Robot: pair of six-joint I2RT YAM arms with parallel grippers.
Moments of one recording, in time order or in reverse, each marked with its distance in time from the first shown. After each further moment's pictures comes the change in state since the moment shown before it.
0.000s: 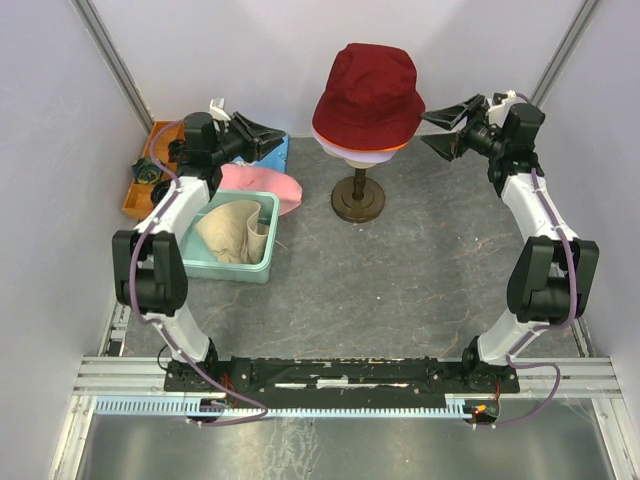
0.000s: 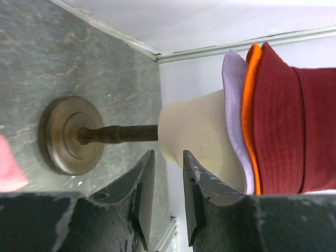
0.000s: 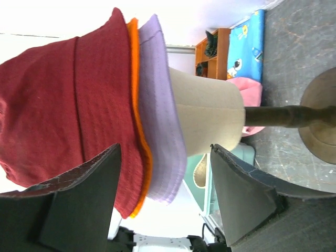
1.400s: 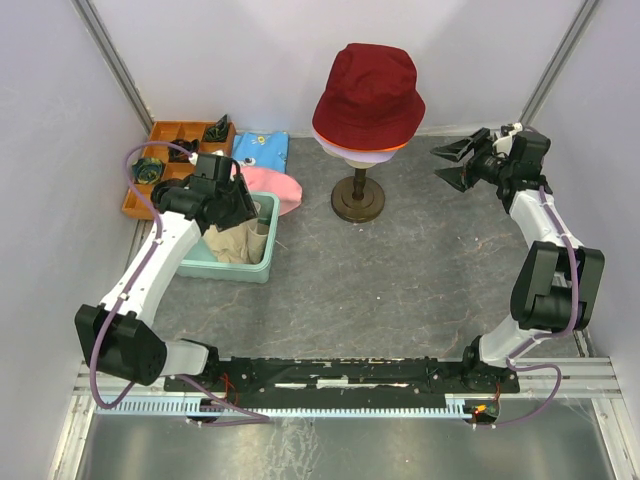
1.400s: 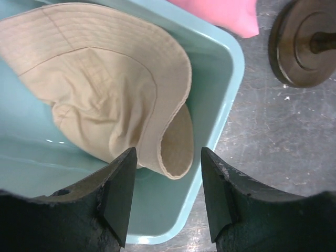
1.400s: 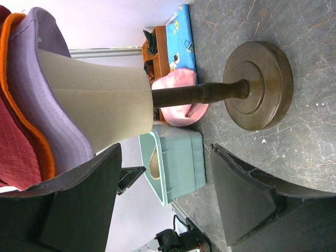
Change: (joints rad) left arm -0.166 -0.459 -0.116 -1.049 -0.743 0.607; right arm -0.095 -0.067 -0.195 -0.180 0.016 -0.247
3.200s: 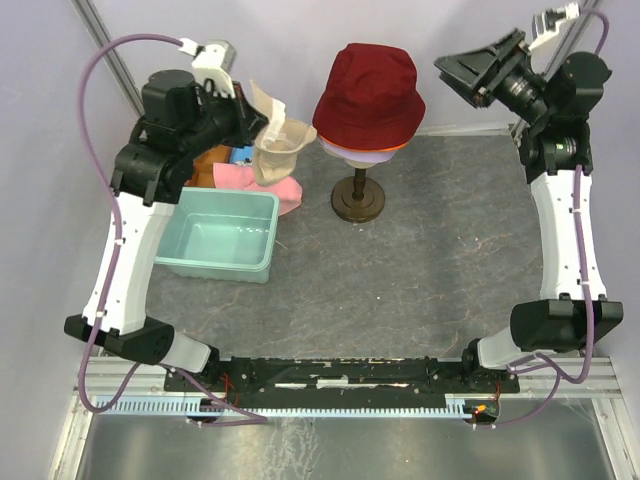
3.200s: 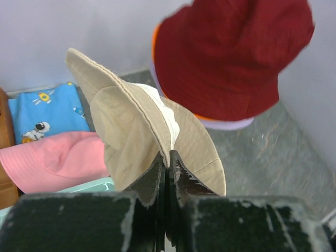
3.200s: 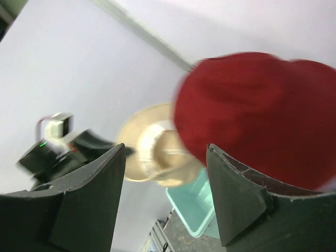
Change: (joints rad) left arm -0.083 0.115 0.783 -0.011 0.237 0.356; right arm 0.108 -0.145 0.513 -0.036 0.060 0.019
